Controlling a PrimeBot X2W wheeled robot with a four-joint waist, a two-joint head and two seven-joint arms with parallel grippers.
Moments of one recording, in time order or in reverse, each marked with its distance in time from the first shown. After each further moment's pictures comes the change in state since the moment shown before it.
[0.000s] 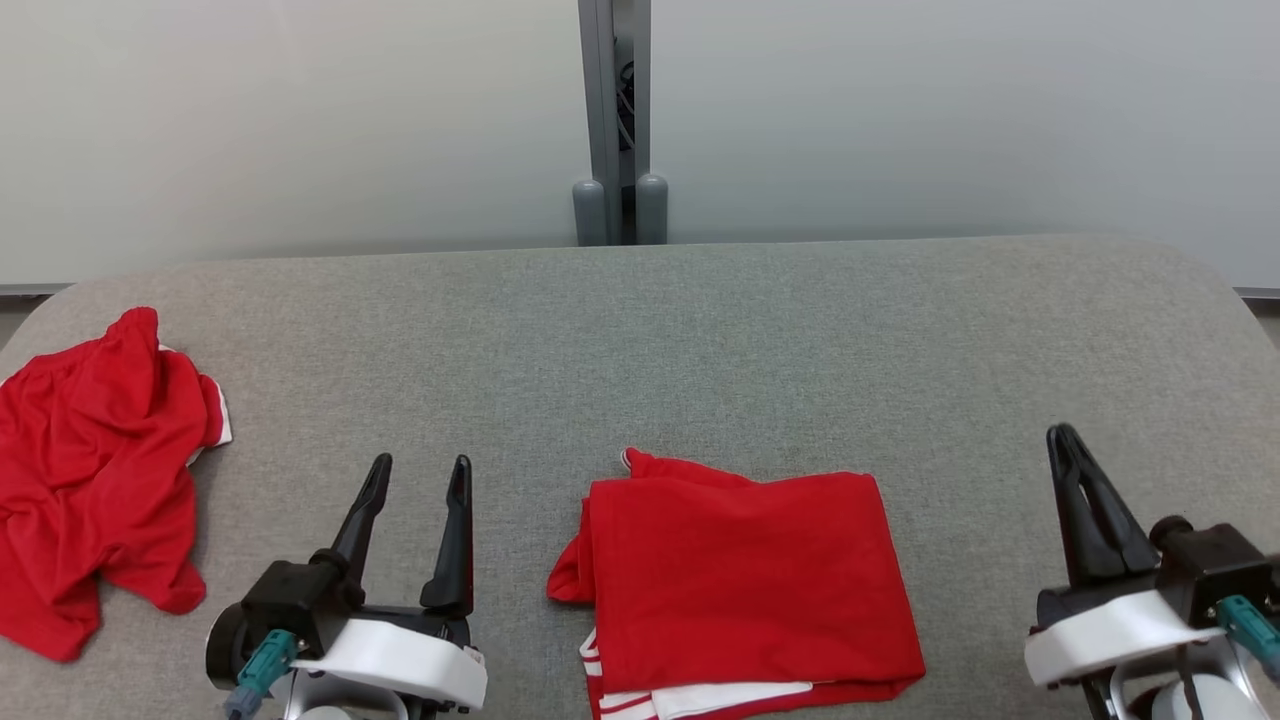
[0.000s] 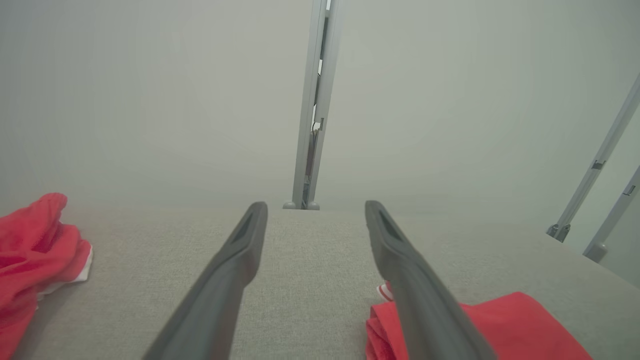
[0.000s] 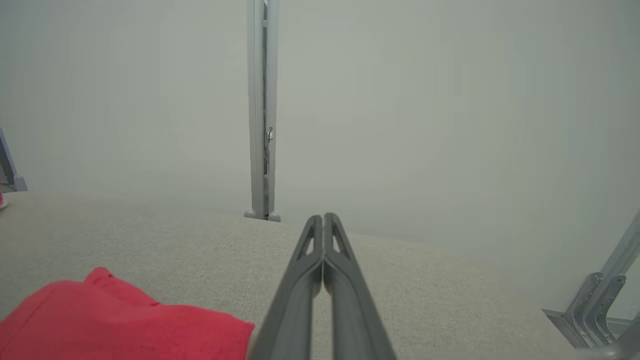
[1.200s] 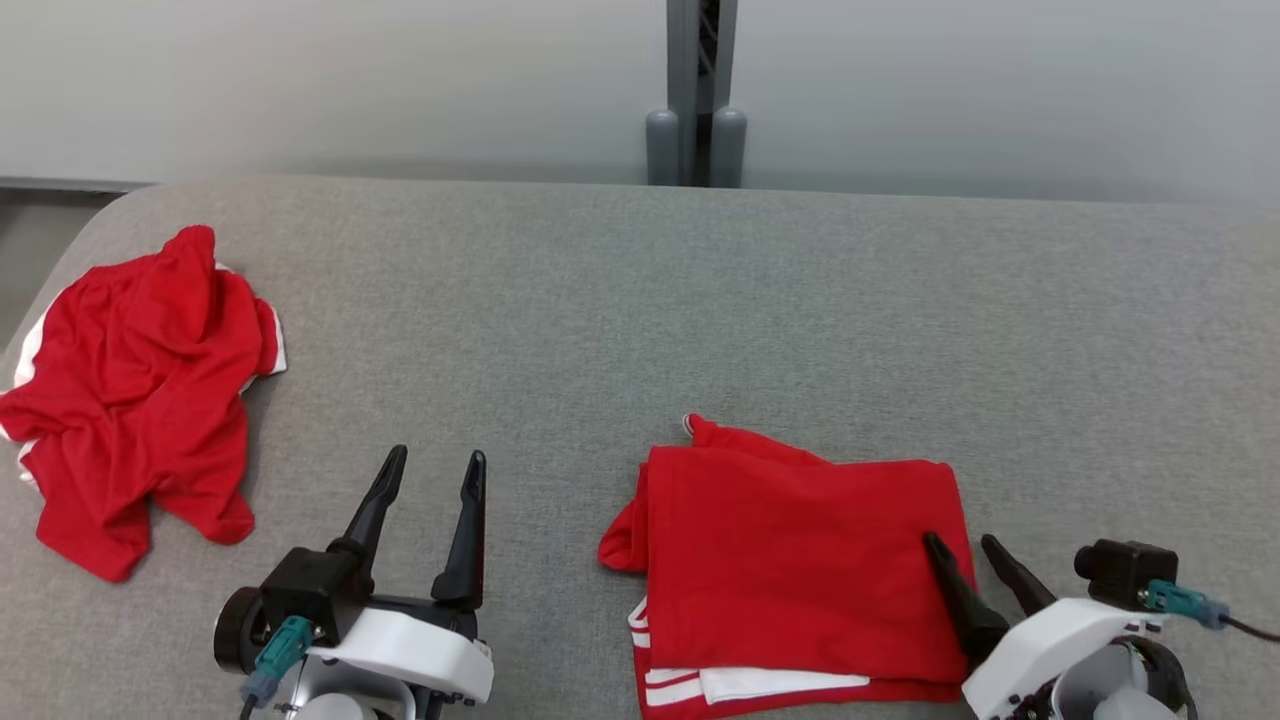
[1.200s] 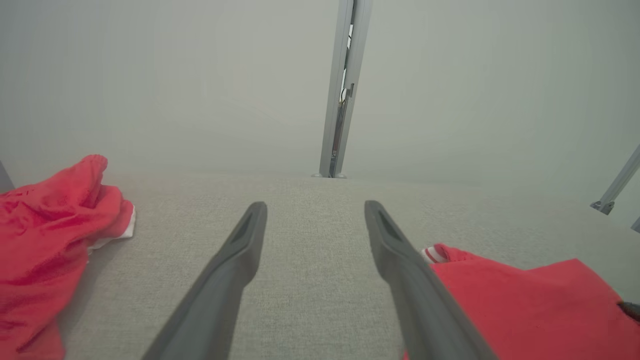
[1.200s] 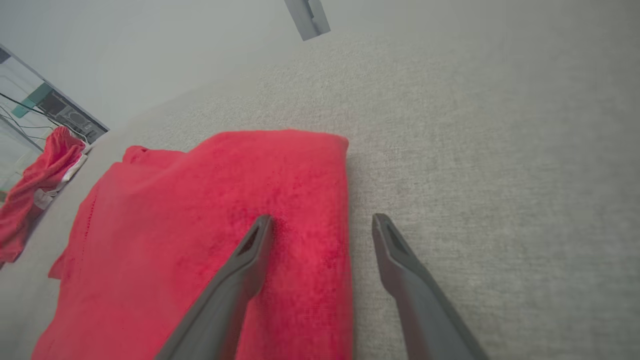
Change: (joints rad) left arm -0.023 0.000 -0.015 0.039 0.036 -0.013 0.000; right arm -0.121 -0.107 0.370 0.421 0.677 0.000 0.095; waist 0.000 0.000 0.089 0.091
